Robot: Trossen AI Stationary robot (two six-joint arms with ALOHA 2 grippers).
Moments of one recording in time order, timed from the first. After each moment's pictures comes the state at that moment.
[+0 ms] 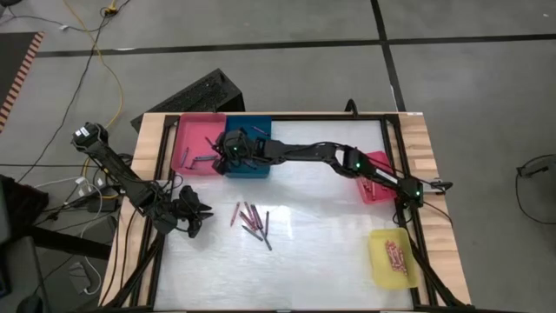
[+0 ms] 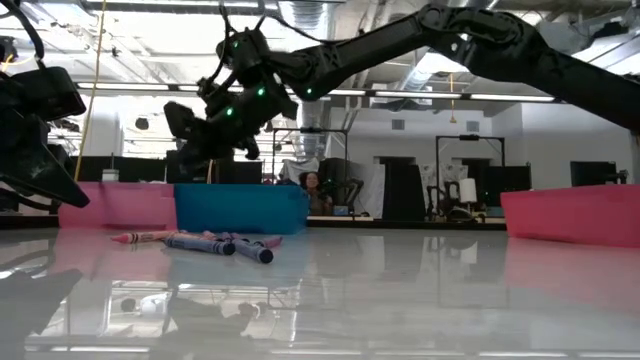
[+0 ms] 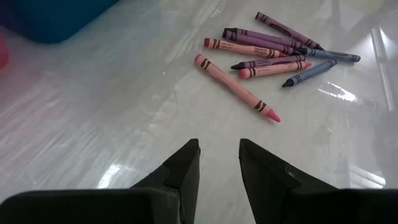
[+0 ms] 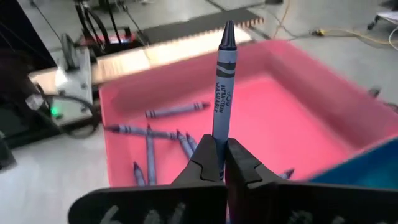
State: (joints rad) left arm -0.76 0.64 0.13 -0.28 -0.70 -0.98; right arm -0.18 2.53 2.29 -0.10 0.18 0.15
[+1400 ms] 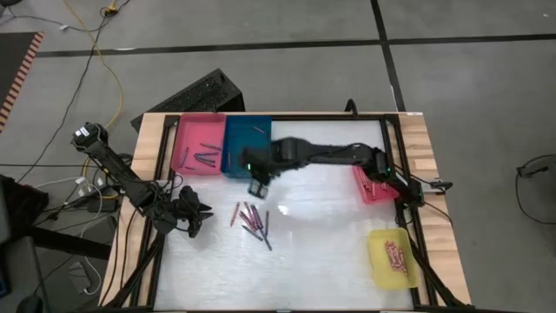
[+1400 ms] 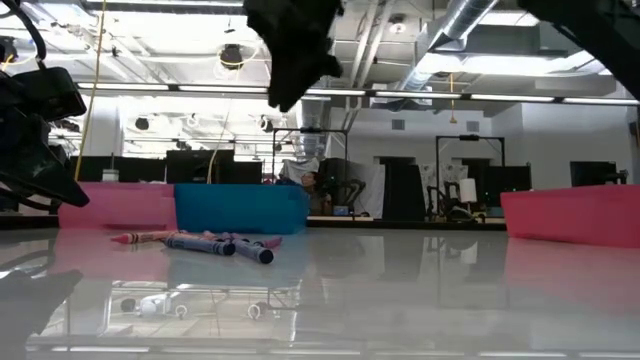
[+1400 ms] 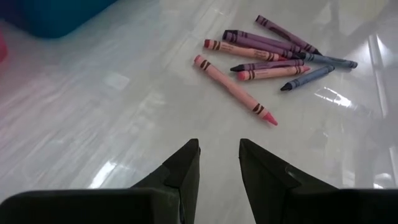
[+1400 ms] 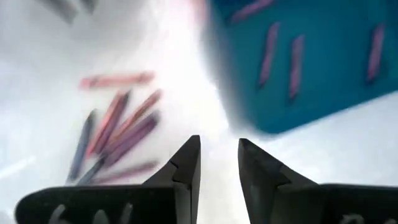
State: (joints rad) left arm -0.76 0.64 0.13 -0.27 -0.70 -1.02; right arm 0.00 2.18 2.34 -1.22 0.18 0.31
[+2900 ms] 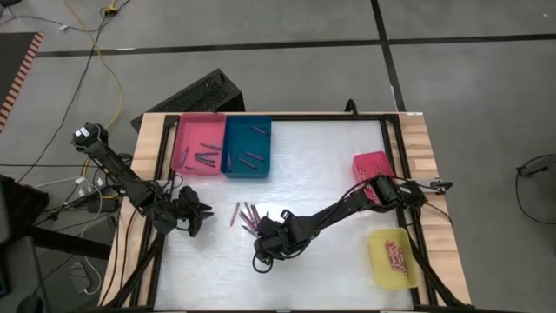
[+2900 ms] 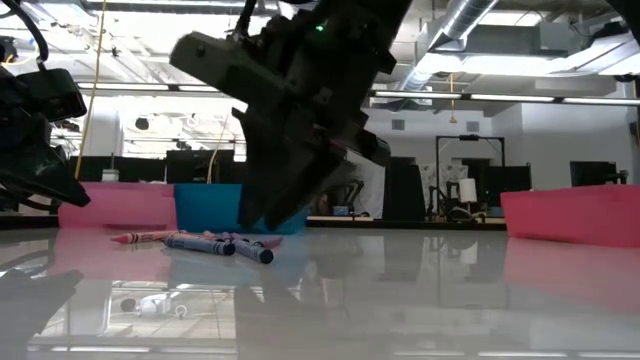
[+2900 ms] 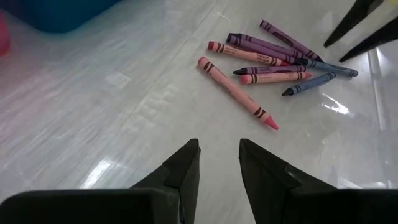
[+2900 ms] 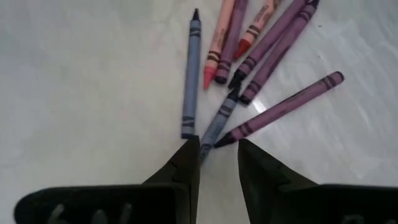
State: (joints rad) left arm -0.76 0.64 0.13 -0.27 -0.71 -1.06; right arm 0.38 2.20 1.75 -0.64 0.38 0.87
